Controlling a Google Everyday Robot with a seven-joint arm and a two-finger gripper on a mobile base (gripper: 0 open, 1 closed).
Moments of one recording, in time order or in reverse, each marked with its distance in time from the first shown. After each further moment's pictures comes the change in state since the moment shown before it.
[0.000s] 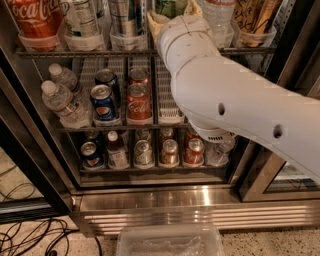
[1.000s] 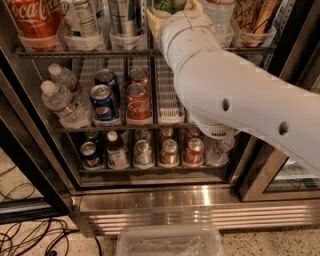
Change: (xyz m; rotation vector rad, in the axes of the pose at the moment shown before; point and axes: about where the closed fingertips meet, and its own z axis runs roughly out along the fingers) arm -0.011 -0.002 0.000 -0.010 -0.014 0.040
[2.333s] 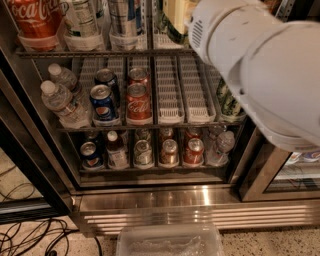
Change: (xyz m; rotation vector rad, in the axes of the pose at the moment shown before) arm -0.039 -0.029 -0.064 -0.081 0.052 0.173
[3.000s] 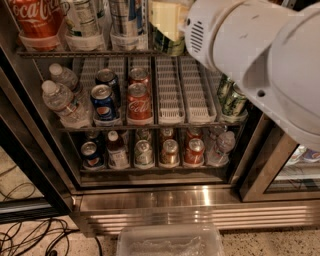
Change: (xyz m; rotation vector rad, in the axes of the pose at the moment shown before) arm 0.000 0.029 -0.023 -0.144 0.091 0.012
